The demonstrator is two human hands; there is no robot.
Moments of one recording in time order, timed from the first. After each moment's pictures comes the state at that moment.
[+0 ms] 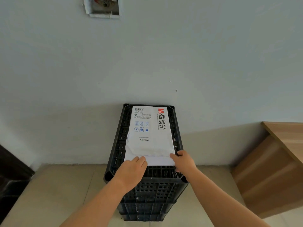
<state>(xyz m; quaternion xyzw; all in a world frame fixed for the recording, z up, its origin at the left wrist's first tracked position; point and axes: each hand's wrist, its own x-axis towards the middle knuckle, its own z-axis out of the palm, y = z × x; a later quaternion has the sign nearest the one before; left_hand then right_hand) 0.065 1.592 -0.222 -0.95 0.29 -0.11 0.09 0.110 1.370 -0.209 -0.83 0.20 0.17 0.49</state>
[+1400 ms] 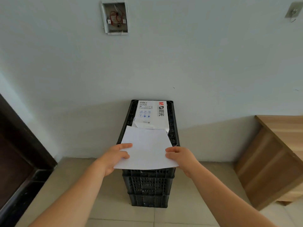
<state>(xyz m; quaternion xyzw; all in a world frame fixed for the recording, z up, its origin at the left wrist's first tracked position) -0.099 1.598 -0.130 -0.70 -0.19 0.14 -0.68 -0.067 1.339 -0.150 -0.76 0.07 0.20 0.61</state>
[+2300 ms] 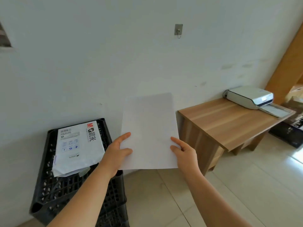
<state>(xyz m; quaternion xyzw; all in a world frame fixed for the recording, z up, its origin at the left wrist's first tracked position) 0.012 1.393 -0.098 -0.72 0.11 0.14 -0.67 -0.089 1.178 -0.100 -0.70 0.25 -0.19 0.65</state>
